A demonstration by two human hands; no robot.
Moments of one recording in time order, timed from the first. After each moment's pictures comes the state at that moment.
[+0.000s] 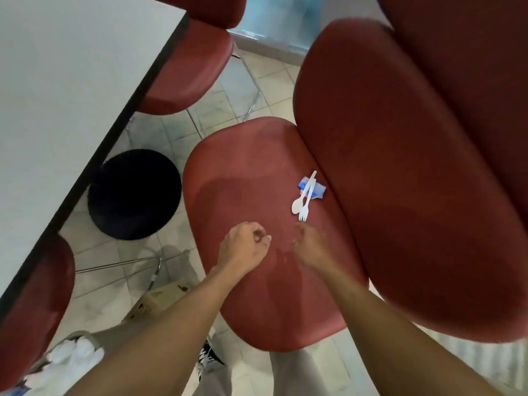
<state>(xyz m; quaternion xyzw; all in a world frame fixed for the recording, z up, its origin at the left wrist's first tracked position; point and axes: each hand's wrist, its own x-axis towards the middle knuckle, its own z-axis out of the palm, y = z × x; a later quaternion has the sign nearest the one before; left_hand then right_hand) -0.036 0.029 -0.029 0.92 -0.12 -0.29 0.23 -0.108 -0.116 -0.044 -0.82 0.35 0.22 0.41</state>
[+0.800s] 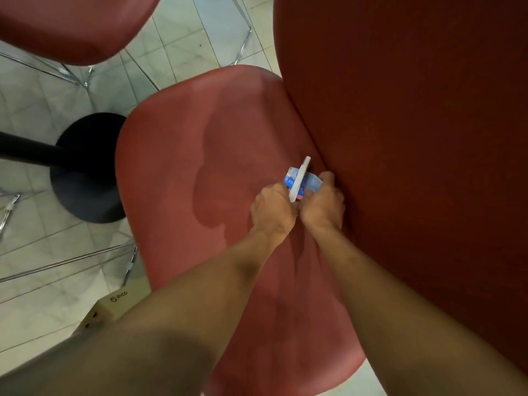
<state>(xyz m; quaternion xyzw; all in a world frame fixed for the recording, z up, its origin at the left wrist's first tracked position) 0.013 -0.148 -0.189 0.93 -0.06 -0.31 0.18 -0.026 -0.230 -0.198 -0.77 0.50 0.12 0.38</state>
